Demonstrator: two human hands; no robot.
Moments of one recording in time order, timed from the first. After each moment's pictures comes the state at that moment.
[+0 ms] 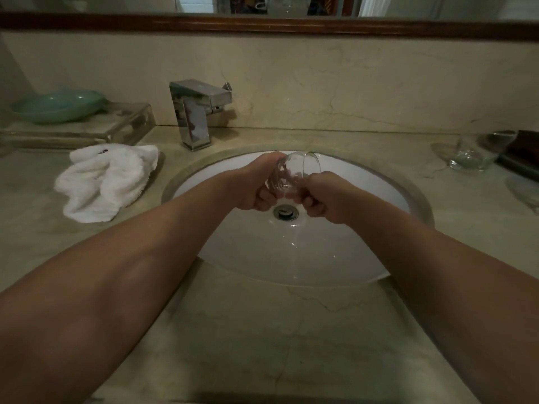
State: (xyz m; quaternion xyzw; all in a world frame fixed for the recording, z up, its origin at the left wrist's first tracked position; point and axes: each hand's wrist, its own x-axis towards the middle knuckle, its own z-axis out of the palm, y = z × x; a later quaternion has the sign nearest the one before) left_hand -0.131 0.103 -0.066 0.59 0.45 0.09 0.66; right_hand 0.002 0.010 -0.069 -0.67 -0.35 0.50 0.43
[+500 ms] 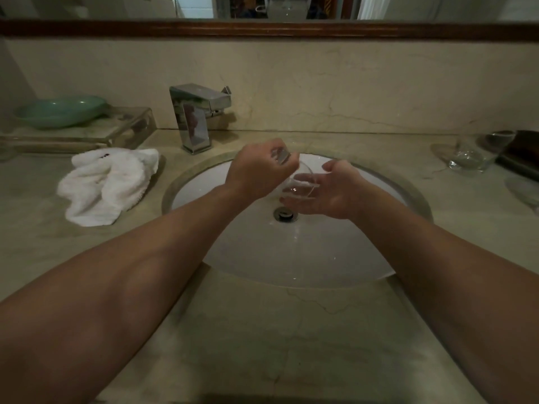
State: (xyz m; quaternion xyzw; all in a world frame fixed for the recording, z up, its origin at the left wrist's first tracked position) left_hand -0.129 0.098 -0.070 0.83 0.36 0.42 0.12; right_hand 0.019 0.007 -0.057 -0.48 -0.12 0.68 0.54
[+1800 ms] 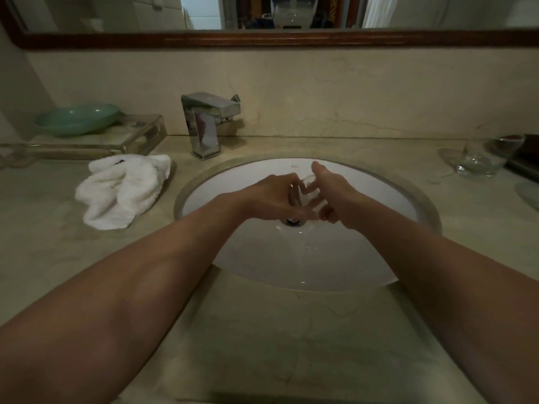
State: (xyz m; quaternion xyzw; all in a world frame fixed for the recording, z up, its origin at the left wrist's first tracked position) left_hand -0.144 0.077 -0.069 0.89 0.34 0.08 0.28; right_hand 0.008 0.006 -0.068 -0.72 -0.41 0.40 0.38
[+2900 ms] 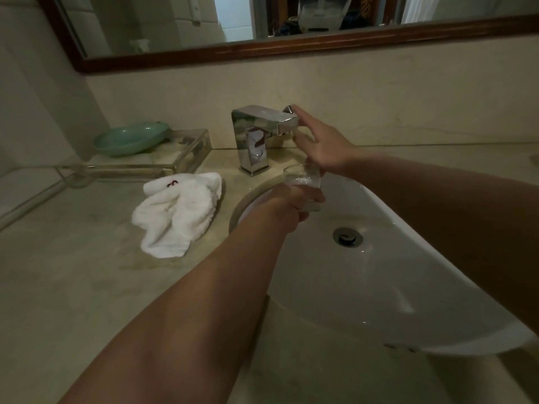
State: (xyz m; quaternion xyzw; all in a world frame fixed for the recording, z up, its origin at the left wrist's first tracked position) left_hand -0.167 0.117 -0.062 0.48 0.55 0.30 0.62; right_hand -0.041 0.148 -0.021 -0.55 -0.71 0.17 0.41
